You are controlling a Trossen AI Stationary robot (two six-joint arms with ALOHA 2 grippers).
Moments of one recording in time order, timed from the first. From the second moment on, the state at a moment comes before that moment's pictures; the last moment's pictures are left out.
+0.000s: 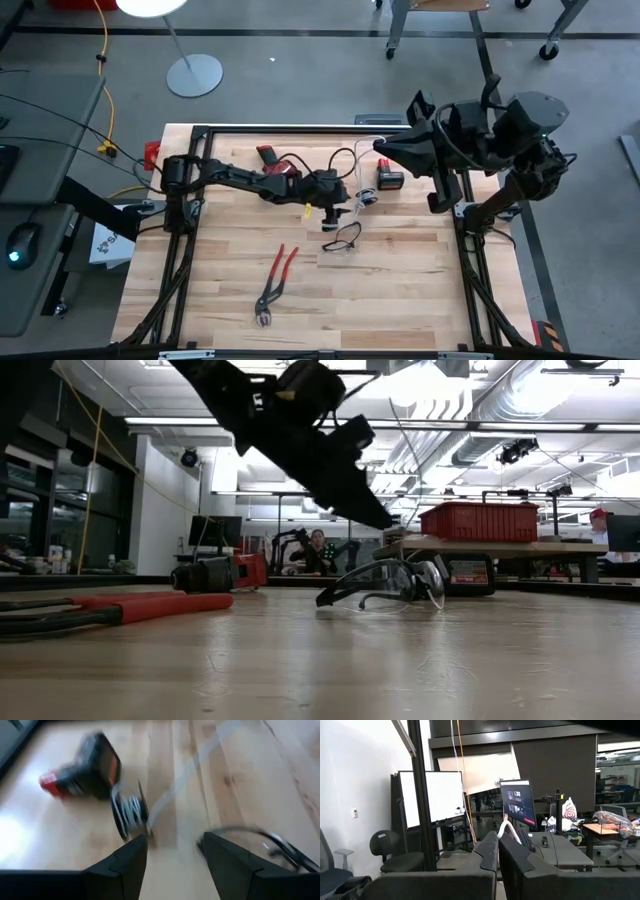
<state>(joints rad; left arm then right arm) 0.10 1.93 1.19 0.13 -0.01 0.15 0.28 1.56 2.30 -0.50 0.18 0.02</state>
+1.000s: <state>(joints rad) 0.10 2.08 1.19 0.36 -0.10 0.12 0.28 1.56 2.30 -0.49 0.18 0.03</state>
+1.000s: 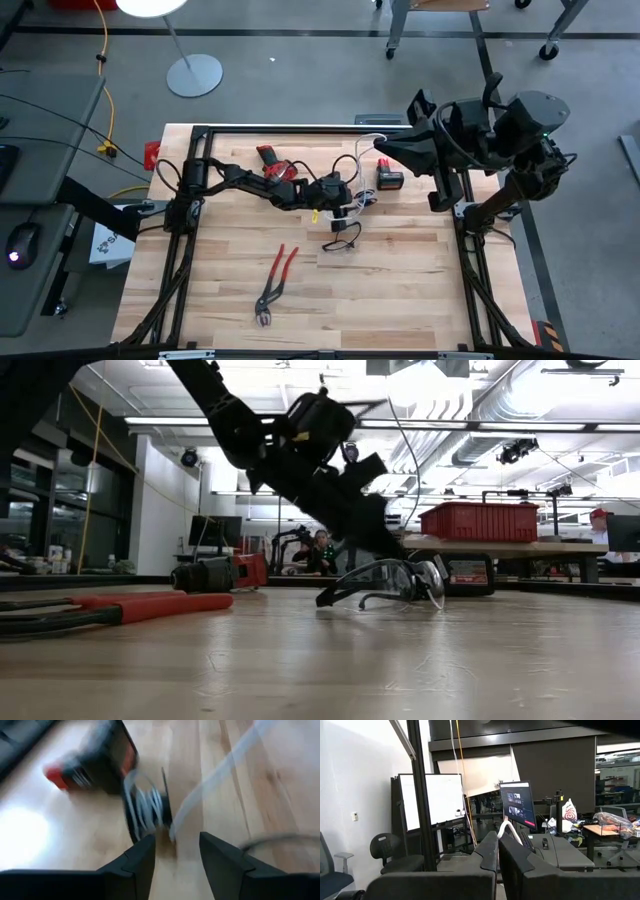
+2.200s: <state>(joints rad) 0.12 1.91 1.26 0.12 0.01 0.02 0.27 1.54 2.30 -0.52 0.22 0.01</state>
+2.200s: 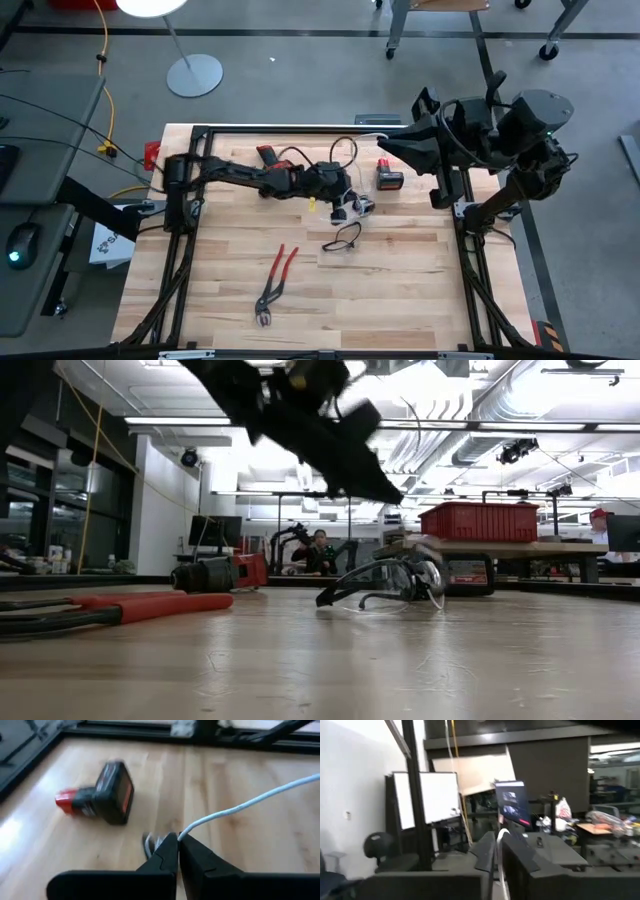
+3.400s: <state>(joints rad) 0.12 1.25 1.73 -0.33 -0.13 0.13 0.21 1.49 2.29 -1.57 0.69 0.43</state>
